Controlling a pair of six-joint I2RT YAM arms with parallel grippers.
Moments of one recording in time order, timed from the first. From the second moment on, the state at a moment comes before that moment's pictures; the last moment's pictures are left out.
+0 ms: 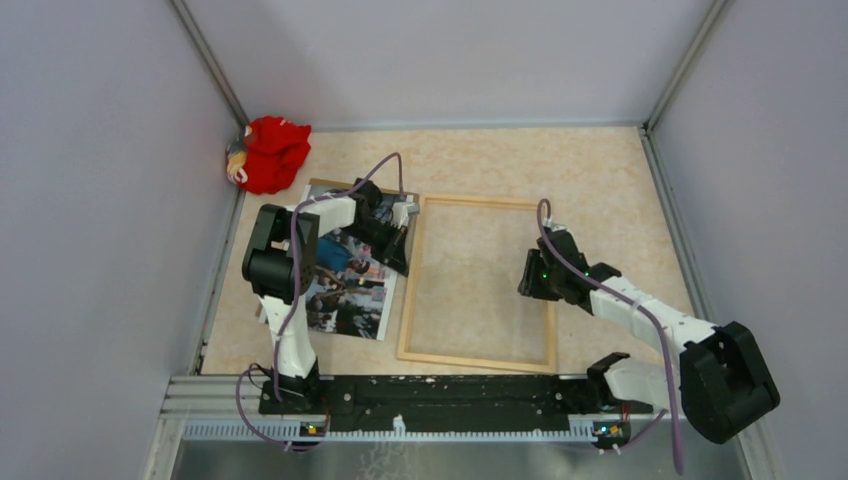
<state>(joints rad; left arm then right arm) -0.28 2.00 1.25 -0.69 0.81 0.36 0.47 1.13 0.56 -0.36 0.04 0.59</state>
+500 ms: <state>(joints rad) -0.28 2.00 1.25 -0.69 0.81 0.36 0.51 1.14 0.56 -0.40 0.14 0.58</state>
